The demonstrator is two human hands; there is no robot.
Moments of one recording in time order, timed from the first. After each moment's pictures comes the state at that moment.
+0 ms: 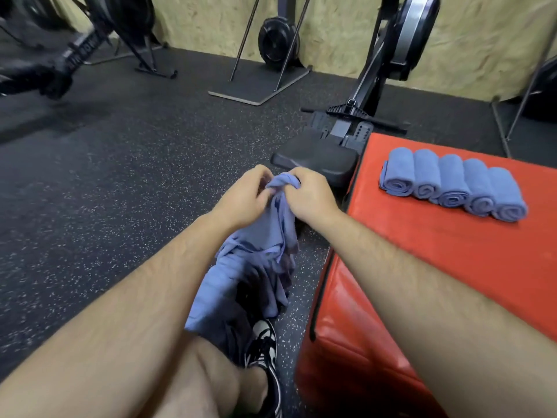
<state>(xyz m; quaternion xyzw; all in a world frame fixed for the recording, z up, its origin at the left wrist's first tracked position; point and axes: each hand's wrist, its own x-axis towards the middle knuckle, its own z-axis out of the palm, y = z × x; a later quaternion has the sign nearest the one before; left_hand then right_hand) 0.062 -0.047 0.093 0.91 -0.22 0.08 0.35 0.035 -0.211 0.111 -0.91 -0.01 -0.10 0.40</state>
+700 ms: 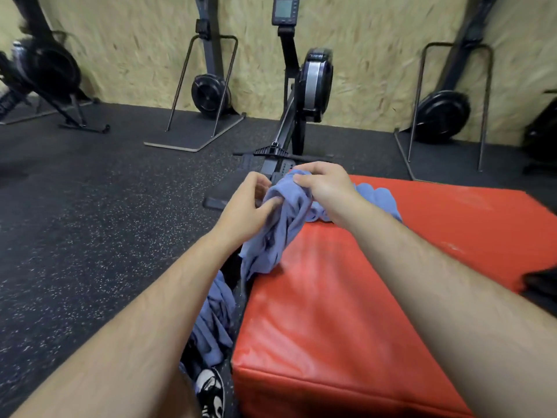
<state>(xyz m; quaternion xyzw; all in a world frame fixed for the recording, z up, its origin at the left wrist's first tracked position) 0.015 -0.209 0.169 0.81 -0.28 0.09 0.50 -0.035 -0.381 0.224 -0.76 0.10 -0.15 0.62</state>
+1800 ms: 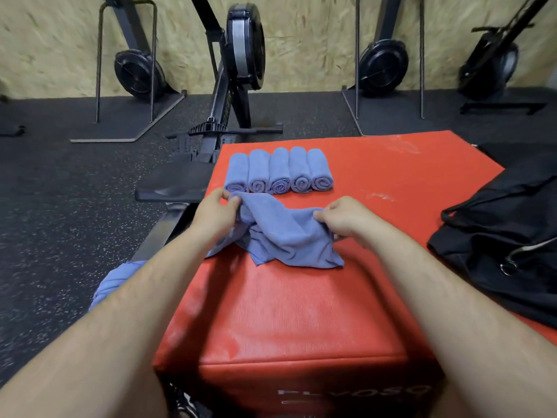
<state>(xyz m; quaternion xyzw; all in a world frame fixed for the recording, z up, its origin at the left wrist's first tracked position) -0.006 -0.329 0.108 0.87 -0.10 -0.04 0.48 -0.141 -0.546 0.125 -0.86 0.29 0.01 0.42</state>
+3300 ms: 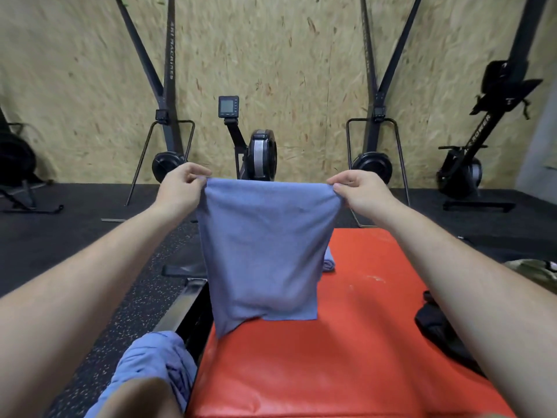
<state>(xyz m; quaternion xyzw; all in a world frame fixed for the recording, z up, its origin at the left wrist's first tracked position) -0.007 -0.225 0.346 0.80 -0.22 0.15 0.53 -0.170 -0.543 0.338 -0.83 0.12 -0.31 0.45</state>
